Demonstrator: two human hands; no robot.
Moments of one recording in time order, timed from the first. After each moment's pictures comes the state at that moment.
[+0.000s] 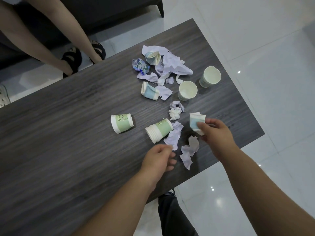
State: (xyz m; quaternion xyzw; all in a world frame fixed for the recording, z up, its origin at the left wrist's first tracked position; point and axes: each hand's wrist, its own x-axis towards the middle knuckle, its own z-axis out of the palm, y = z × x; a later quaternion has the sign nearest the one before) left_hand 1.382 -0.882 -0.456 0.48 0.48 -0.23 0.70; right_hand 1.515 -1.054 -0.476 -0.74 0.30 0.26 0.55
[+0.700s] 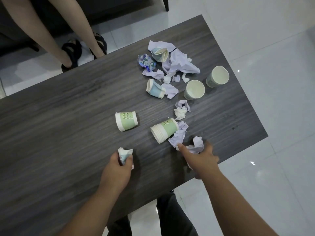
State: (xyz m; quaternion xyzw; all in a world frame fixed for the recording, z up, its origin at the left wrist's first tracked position) left_hand 1.295 -0.778 -0.495 0.73 0.51 -0.20 0.41; right_hand 1.437 -1.017 -0.472 -0.81 0.32 0.41 0.25
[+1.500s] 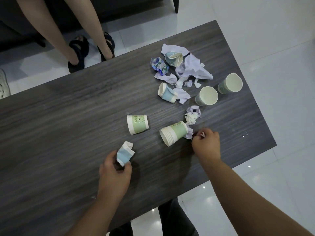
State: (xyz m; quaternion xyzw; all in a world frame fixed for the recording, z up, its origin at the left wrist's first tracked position) left_hand 1.276 -0.746 -0.489 0.71 0.52 -0.11 0.45; right_hand 1.480 -0.980 -0.514 -0.92 0.17 0.21 0.29
